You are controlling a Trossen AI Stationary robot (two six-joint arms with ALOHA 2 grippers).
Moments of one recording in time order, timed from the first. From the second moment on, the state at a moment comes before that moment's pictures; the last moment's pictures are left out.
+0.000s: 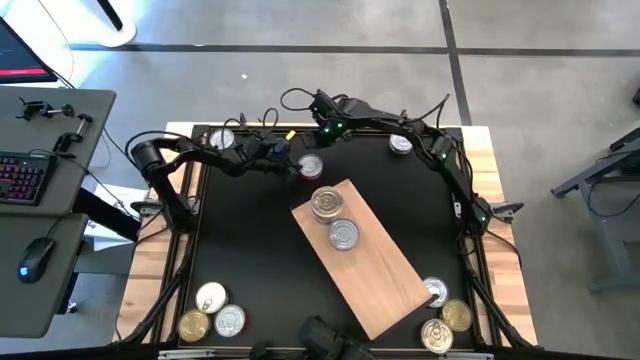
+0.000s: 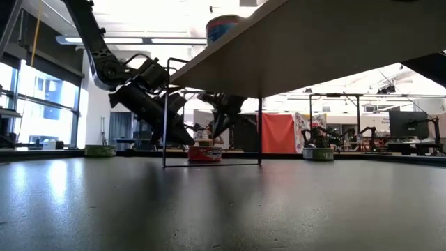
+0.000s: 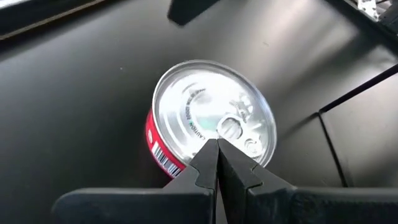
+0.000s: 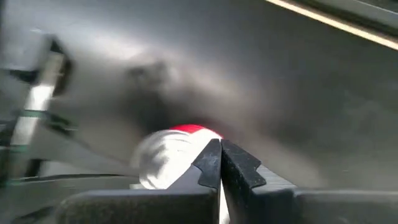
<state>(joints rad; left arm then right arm) 0.61 1.74 0.65 0.46 0.28 -0.22 -0.56 2.36 2.07 -0.81 -0.25 0.62</state>
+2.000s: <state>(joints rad) 0.40 1.26 0.64 0.47 0.04 -0.55 0.88 1.35 1.43 -0.70 0.12 1.14</state>
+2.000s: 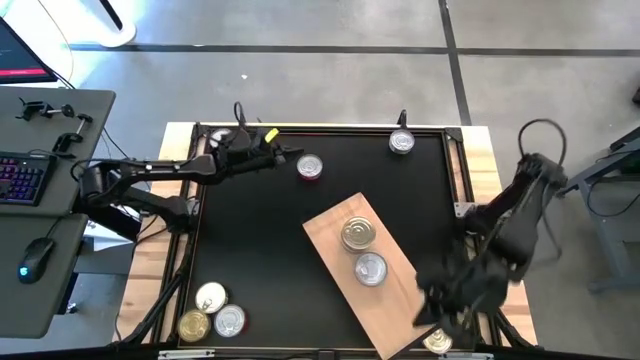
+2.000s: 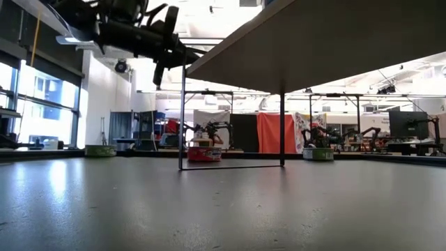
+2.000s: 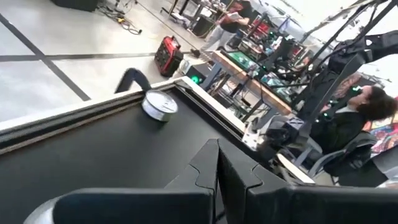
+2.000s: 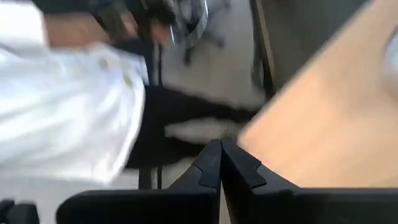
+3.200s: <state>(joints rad) 0.48 1.26 0.64 0.00 0.03 -0.36 0.92 1.77 1.59 -1.23 0.19 1.62</state>
